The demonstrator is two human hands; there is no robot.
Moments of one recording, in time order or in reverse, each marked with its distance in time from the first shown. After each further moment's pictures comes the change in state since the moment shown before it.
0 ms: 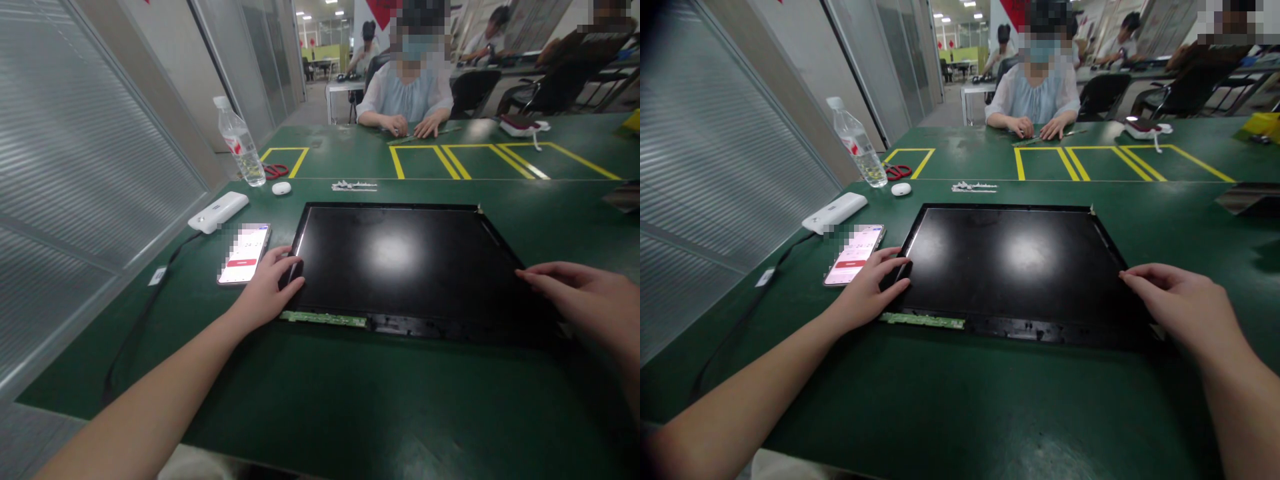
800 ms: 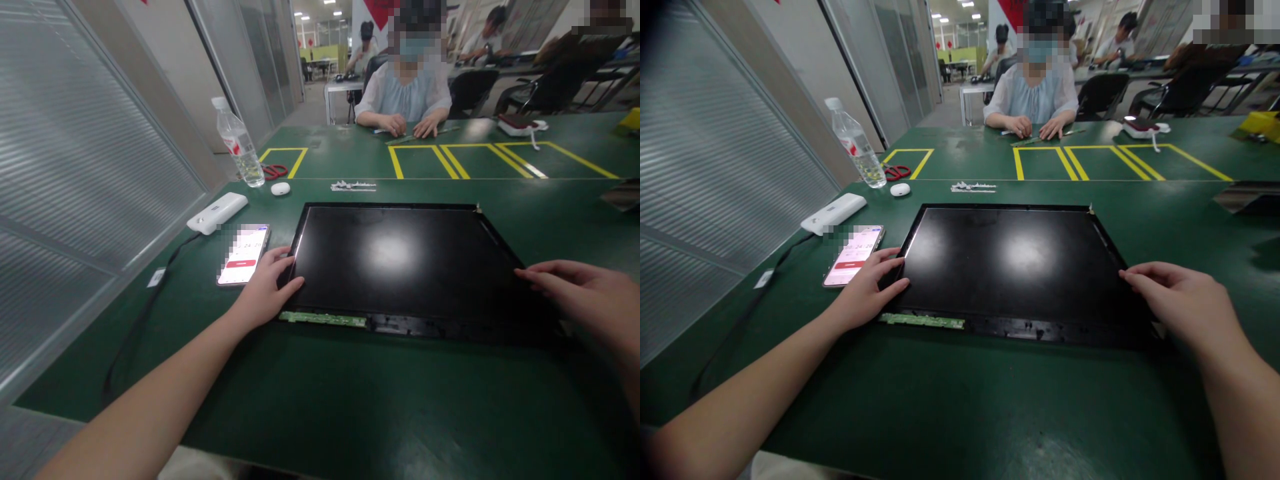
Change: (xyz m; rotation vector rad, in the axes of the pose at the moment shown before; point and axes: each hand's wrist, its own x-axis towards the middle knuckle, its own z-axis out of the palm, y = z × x) left_hand 0.003 0.002 -0.001 -0.015 0.000 -0.028; right_hand 0.000 -0.005 -0.001 0.056 0.011 0.028
